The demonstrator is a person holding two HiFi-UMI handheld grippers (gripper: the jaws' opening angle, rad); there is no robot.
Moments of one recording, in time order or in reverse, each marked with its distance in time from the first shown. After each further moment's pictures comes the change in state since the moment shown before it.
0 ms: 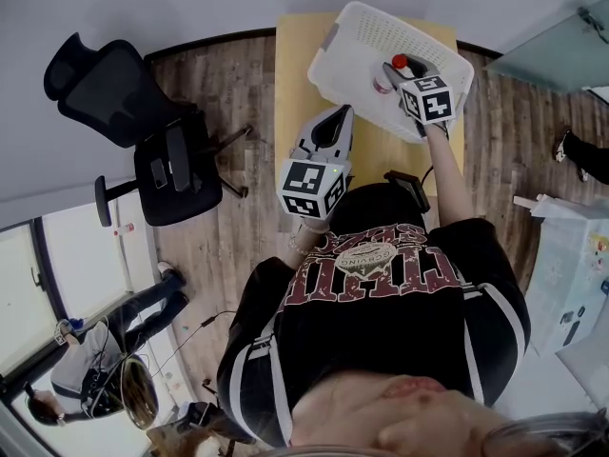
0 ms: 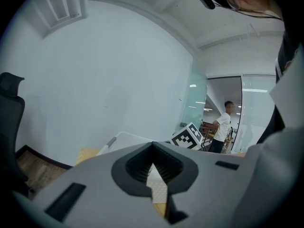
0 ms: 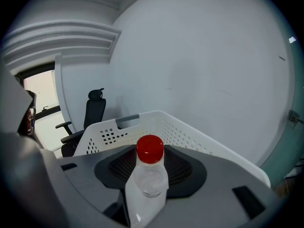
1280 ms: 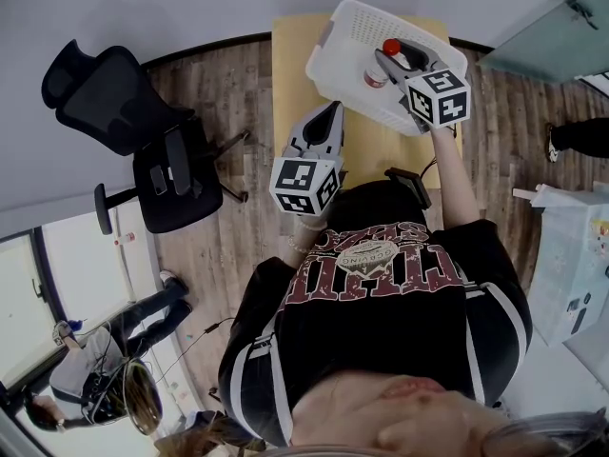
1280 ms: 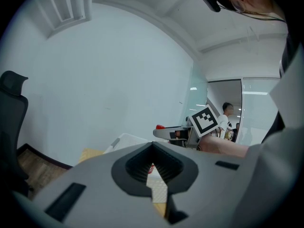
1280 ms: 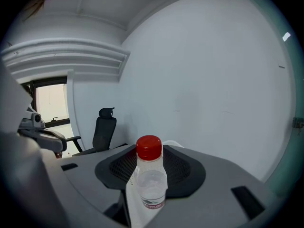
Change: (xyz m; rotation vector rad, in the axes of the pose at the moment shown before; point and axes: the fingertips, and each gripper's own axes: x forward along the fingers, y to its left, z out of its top) left arm -0.024 -0.006 0.004 -0.008 -0.032 0.004; right arm -0.078 0.039 0.077 -0.009 -0.203 0.075
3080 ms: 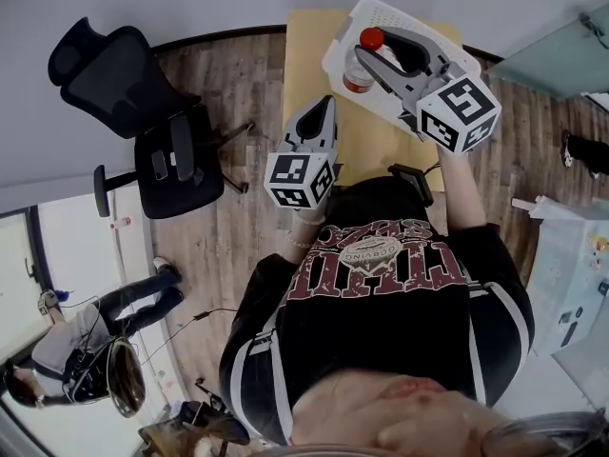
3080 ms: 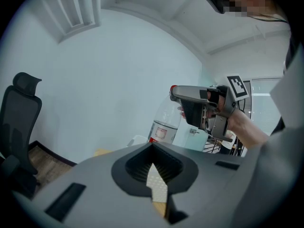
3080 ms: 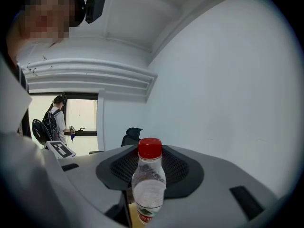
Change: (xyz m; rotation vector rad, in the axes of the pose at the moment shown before) left arm -0.023 0.017 0.002 -0.030 -0.043 0.105; right arm -0.059 0.108 0.114 -0.109 -0.243 0.290
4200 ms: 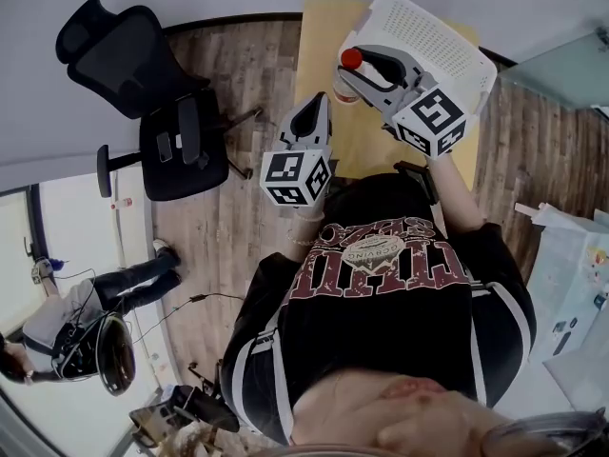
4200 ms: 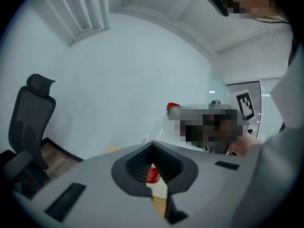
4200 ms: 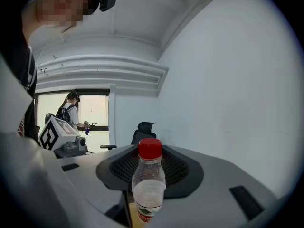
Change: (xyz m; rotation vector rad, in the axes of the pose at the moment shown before) left arm -0.025 0.019 -0.005 -0.028 -0.017 0.106; right arm 0.025 0.048 -0.051 -0.031 0.019 0.137
